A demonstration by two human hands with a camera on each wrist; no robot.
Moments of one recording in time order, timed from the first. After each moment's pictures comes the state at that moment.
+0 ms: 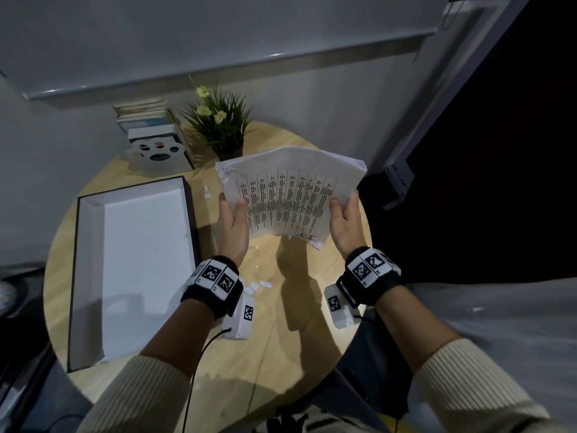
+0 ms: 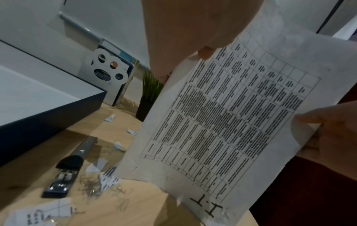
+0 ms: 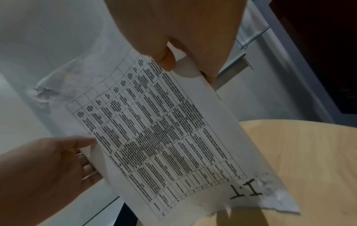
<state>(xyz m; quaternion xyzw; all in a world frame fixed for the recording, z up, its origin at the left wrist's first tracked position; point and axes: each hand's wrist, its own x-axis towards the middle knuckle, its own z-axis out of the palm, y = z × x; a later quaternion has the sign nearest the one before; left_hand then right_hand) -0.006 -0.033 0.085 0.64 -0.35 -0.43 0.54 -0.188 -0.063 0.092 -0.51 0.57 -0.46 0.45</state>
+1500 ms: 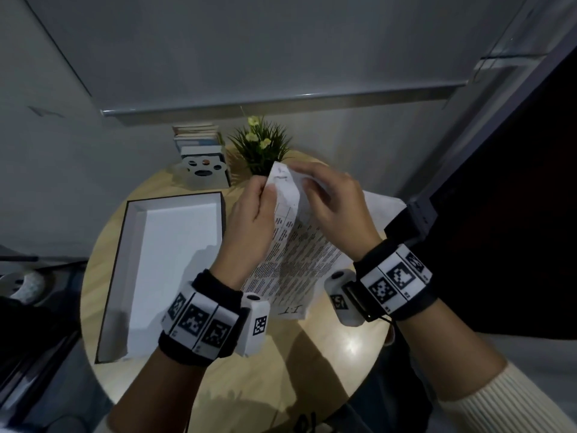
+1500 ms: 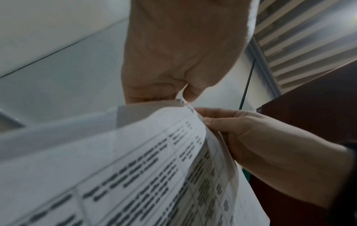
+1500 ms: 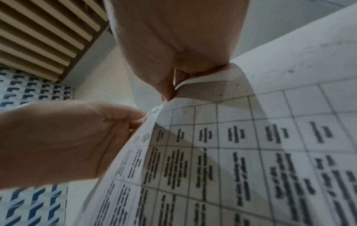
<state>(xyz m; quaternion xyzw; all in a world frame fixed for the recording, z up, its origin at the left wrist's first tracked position) 0.014 0.004 0.211 0.62 -0.54 -0.28 0.50 -0.116 -0.052 0.215 -0.79 0.39 -0.40 0.25</state>
